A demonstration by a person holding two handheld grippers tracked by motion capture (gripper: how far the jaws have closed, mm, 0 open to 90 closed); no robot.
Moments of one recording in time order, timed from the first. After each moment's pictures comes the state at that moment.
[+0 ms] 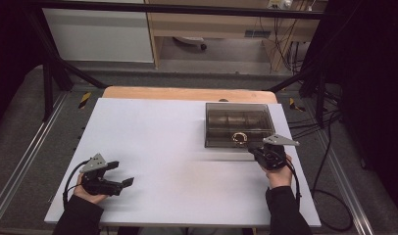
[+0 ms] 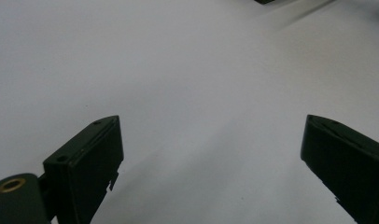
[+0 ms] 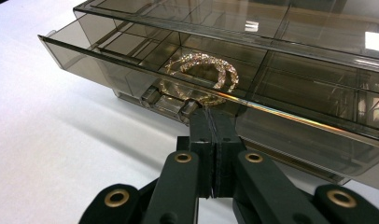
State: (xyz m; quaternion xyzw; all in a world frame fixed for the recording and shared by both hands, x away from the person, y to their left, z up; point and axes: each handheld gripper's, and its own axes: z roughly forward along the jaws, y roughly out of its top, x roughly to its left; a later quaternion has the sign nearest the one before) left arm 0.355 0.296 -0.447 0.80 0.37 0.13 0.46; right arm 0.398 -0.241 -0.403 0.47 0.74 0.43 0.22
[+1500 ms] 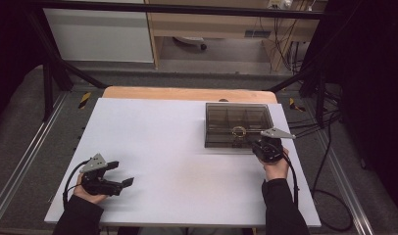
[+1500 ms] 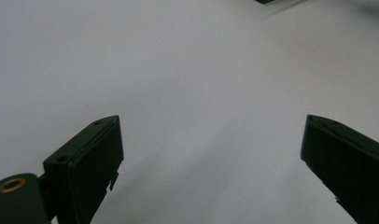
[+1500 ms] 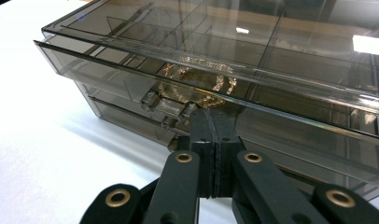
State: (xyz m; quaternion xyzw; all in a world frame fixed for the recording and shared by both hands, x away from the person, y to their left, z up) left arm 0.355 0.296 -0.447 0.80 0.37 0.13 0.46; right arm 0.420 -0.237 -0.403 0.48 0.73 0.43 0.23
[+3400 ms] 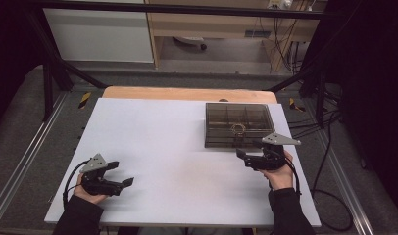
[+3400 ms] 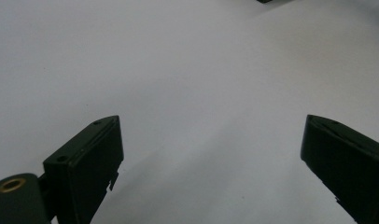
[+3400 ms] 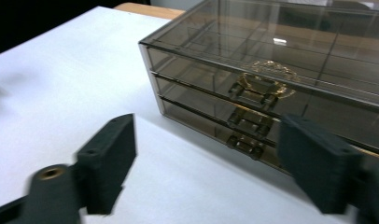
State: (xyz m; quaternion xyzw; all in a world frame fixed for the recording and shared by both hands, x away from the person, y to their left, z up) left arm 0.355 0.295 -0.447 0.80 0.37 0.13 0.46; right arm 0.385 -0.231 -0.384 0.43 0.74 0.48 0.19
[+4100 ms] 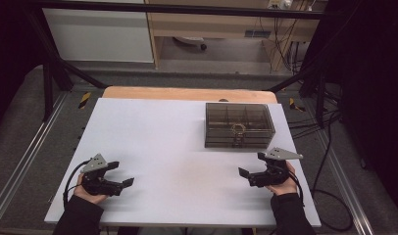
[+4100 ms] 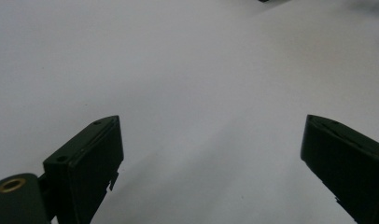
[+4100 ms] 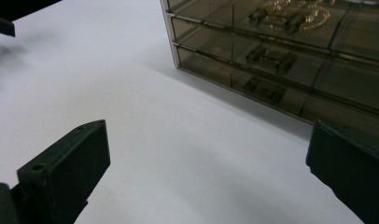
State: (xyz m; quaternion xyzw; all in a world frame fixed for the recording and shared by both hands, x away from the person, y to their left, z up) left arm 0.355 0.295 -0.447 0.80 0.37 0.13 0.46; right arm 0.364 -0.249 -0.420 0.40 0.77 0.47 0.16
